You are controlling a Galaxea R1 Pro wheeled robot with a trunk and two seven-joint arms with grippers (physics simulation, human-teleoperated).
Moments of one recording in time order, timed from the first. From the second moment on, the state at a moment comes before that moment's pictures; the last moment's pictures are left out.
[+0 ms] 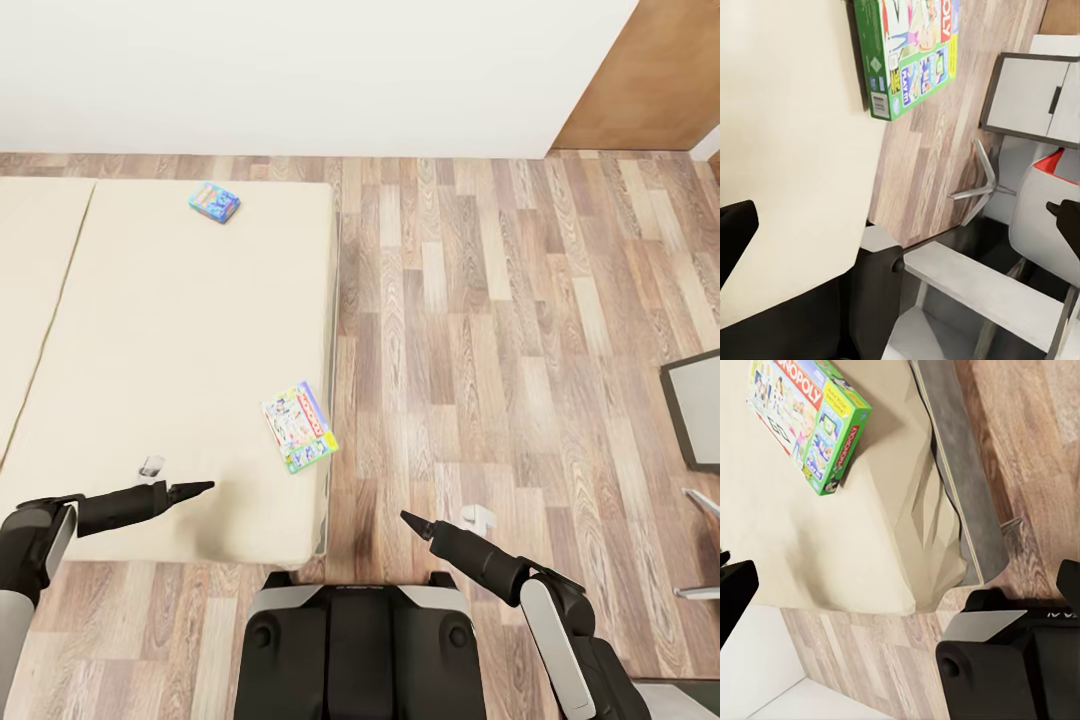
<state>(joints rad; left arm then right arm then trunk) -0.73 0.37 0.35 -0.72 -0.06 0.70 -1.33 -0.25 0.04 -0.04 -1.46 -0.56 0.72 0.34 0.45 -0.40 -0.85</state>
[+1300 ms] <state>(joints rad) -0.73 0.36 0.34 -0.73 -0.05 0.72 -1.33 -0.25 0.03 -0.04 -1.40 -0.56 0.67 0.35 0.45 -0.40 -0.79</state>
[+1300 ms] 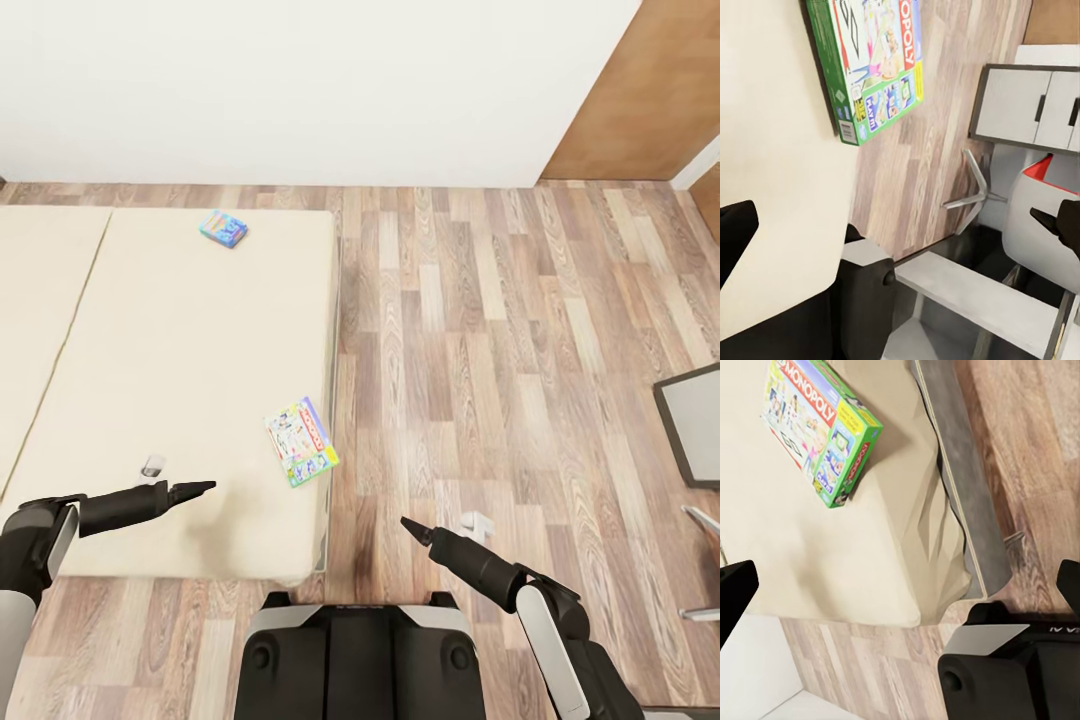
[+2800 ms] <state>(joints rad) -0.73 0.36 0.34 -0.73 -0.05 0.72 -1.33 -0.25 0.04 -0.04 -1.40 -0.56 0.67 0.34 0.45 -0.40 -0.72</state>
